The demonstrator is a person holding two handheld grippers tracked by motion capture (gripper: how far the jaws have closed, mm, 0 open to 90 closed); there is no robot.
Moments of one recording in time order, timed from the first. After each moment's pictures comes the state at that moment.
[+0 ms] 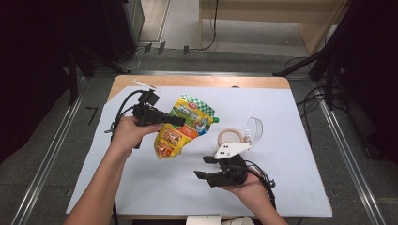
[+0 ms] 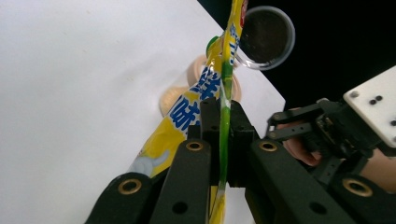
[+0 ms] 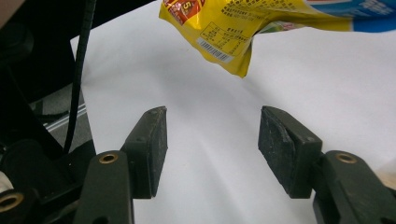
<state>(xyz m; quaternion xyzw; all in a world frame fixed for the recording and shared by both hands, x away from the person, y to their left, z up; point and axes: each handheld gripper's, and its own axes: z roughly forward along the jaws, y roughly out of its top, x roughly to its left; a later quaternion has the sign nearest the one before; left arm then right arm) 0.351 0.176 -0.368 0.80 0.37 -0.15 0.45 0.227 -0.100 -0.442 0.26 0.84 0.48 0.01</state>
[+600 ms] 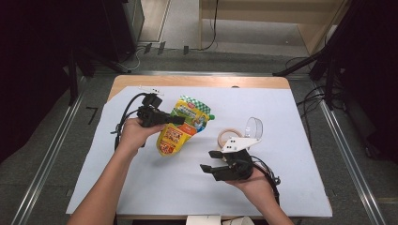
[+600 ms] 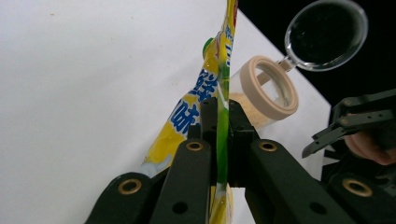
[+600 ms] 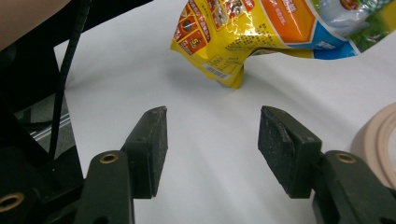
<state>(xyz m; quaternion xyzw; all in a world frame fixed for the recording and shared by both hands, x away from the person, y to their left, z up) 0.367 0.179 -0.403 0.81 0.38 -0.10 0.45 0.237 -0.113 -0.440 0.28 0.83 0.48 0.02</state>
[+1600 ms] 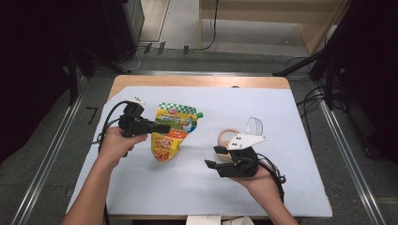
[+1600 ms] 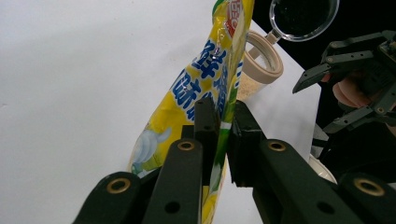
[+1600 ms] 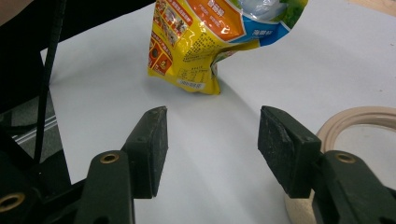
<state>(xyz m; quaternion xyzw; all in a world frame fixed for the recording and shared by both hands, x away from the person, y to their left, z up) 0.333 0.220 -0.399 0.81 0.36 -0.09 0.45 0.239 -0.123 -0.428 0.28 0.83 0.48 0.05</state>
